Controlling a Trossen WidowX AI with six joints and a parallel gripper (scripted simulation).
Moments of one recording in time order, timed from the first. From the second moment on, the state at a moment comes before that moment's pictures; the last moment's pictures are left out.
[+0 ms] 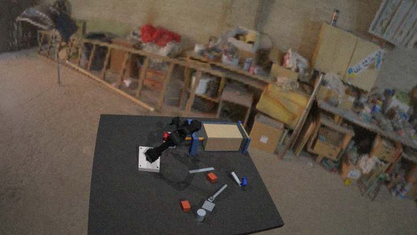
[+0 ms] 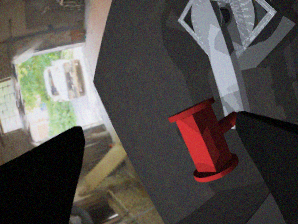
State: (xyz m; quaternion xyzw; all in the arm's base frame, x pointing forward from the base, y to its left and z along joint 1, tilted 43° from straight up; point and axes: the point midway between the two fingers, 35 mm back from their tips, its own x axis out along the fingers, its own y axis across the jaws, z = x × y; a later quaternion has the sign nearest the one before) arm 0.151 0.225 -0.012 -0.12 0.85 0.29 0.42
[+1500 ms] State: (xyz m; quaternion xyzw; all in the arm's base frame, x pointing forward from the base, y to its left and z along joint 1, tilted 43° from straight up) arm 0.122 0.216 -0.105 -0.59 0.67 0.16 0.42
